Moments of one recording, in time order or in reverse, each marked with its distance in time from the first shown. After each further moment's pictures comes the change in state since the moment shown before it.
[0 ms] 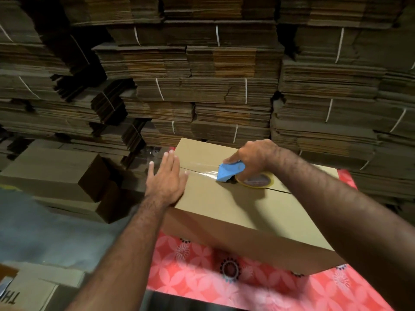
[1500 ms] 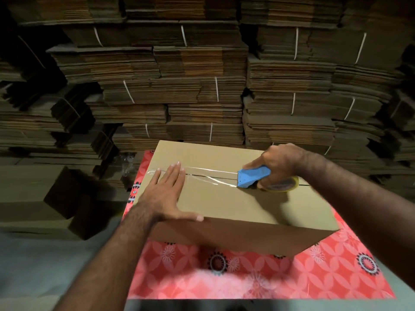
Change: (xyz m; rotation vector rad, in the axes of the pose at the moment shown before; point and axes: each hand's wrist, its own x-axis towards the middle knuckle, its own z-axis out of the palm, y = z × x) left_hand -0.027 0.029 -0.004 0.140 -0.199 0.428; right_hand -0.079 0.061 0.045 -0.051 -0.095 0.102
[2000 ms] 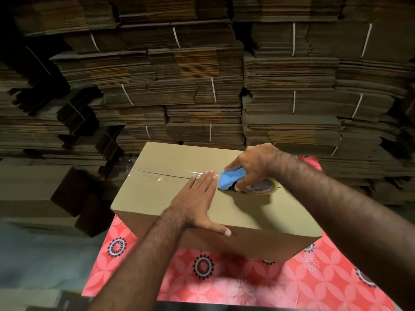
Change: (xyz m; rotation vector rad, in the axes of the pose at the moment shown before) left_hand 0.047 0.124 0.000 0.021 -0.010 0.146; right_hand 0.009 0.011 0.009 0.026 0.039 -0.045
